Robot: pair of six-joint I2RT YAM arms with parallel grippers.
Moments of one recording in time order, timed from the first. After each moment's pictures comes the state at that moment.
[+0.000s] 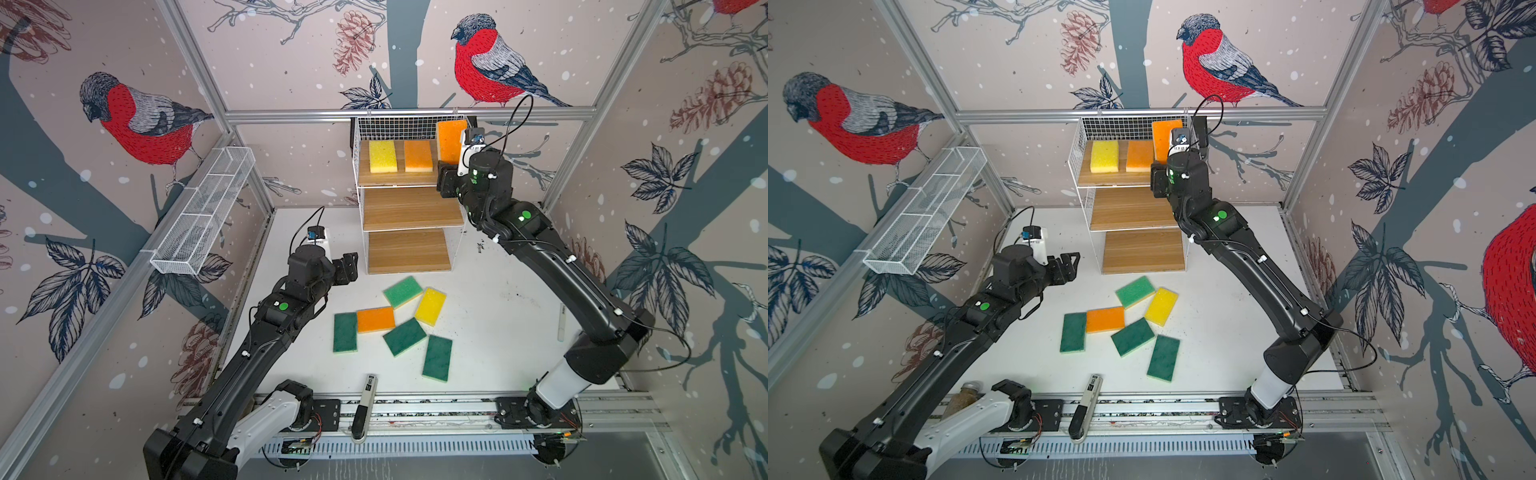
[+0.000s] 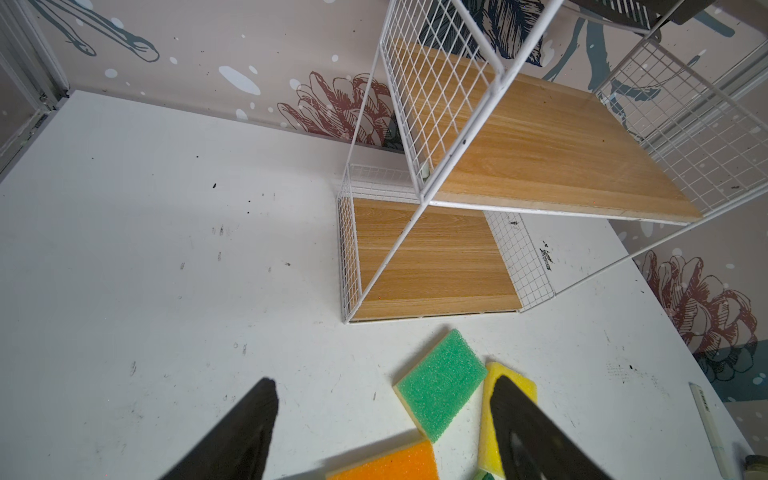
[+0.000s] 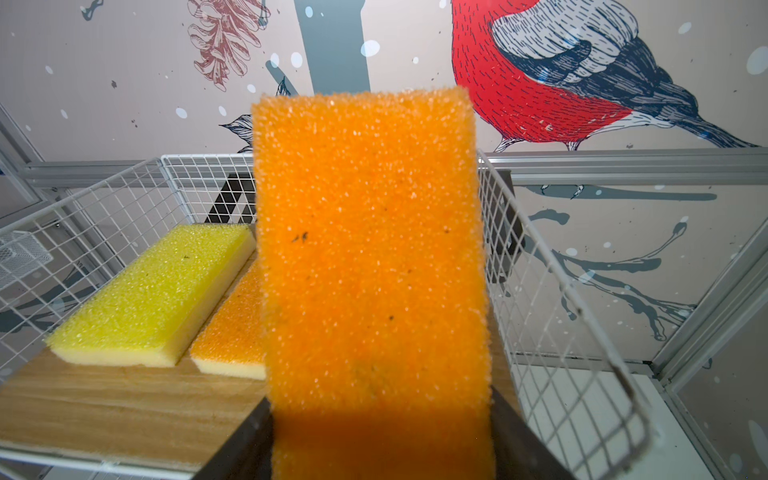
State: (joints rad) left arm -0.37 0.96 0.90 -0.41 -0.04 -0.39; right arm 0.73 1.66 1.97 -0.46 0.50 0.10
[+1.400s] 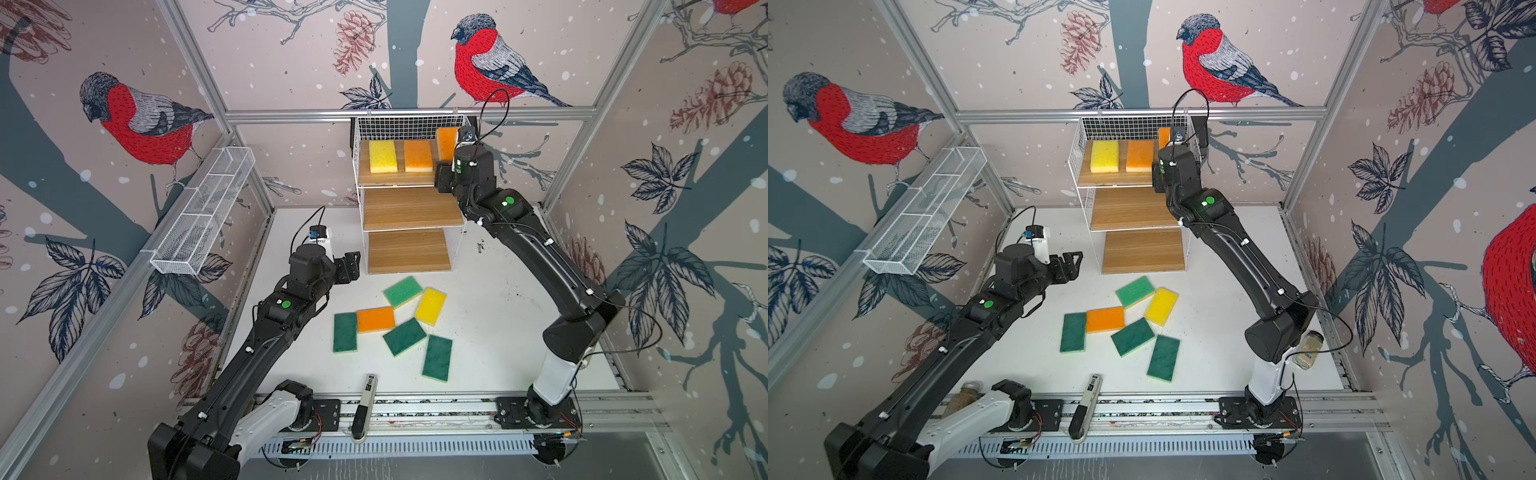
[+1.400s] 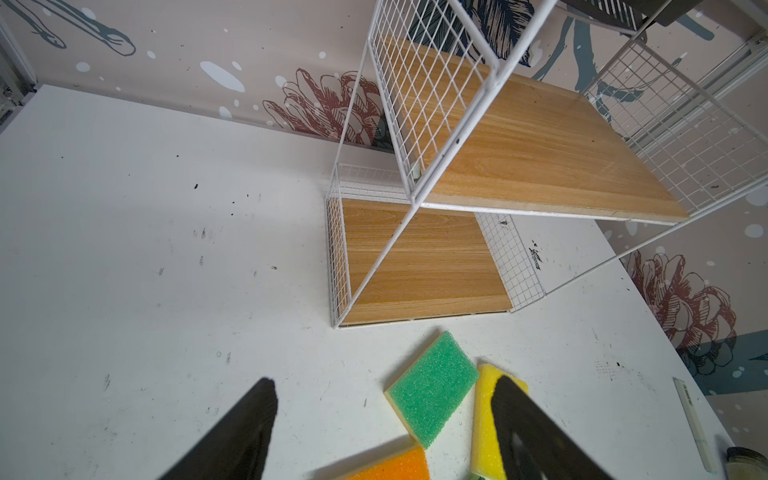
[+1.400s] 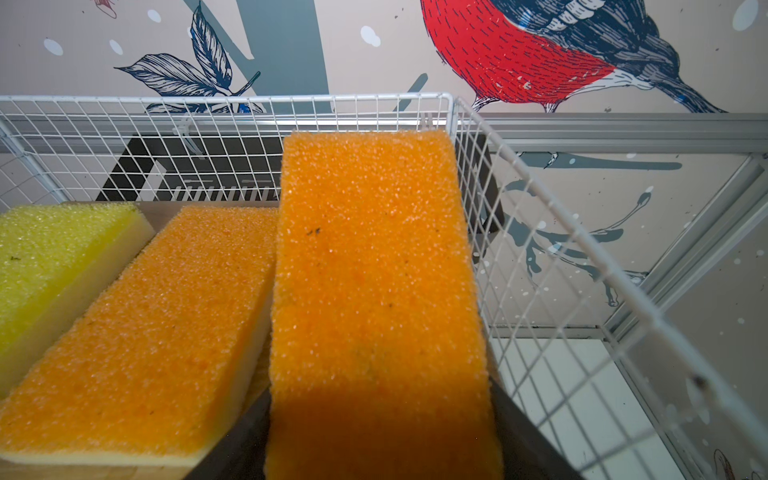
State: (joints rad) left arm -0.35 0.97 0.88 -0.36 0.00 -0.39; right arm 0.68 1.81 2.12 -0.59 0.56 0.13
